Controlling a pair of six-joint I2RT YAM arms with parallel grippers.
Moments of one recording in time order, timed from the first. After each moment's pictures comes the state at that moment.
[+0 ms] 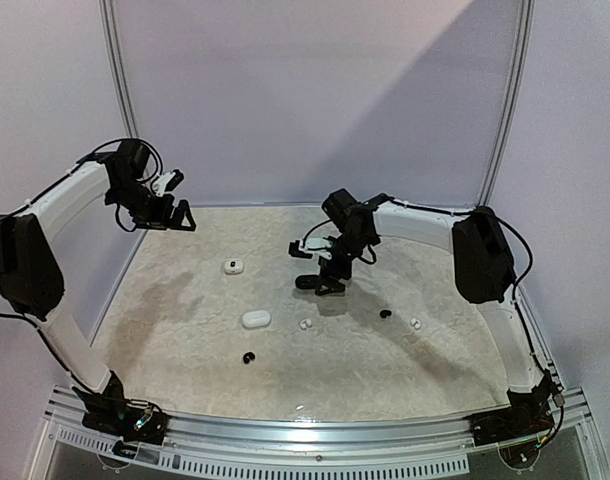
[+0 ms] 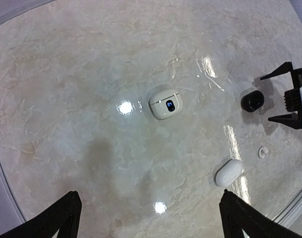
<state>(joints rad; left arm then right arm) -0.07 1.70 1.58 -0.99 0.31 0.13 0.69 2.41 2.04 -0.79 -0.30 -0.72</state>
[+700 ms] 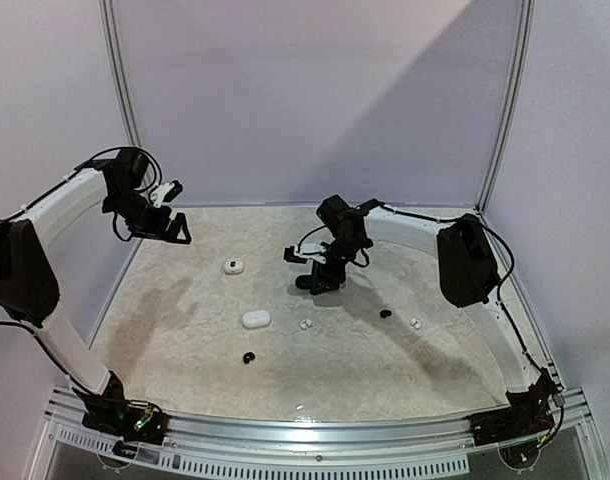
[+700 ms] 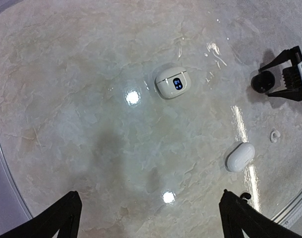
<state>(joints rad) -0.08 1.64 1.49 -1.01 0.26 0.19 0.69 2.55 2.20 -0.84 -0.36 -0.76</state>
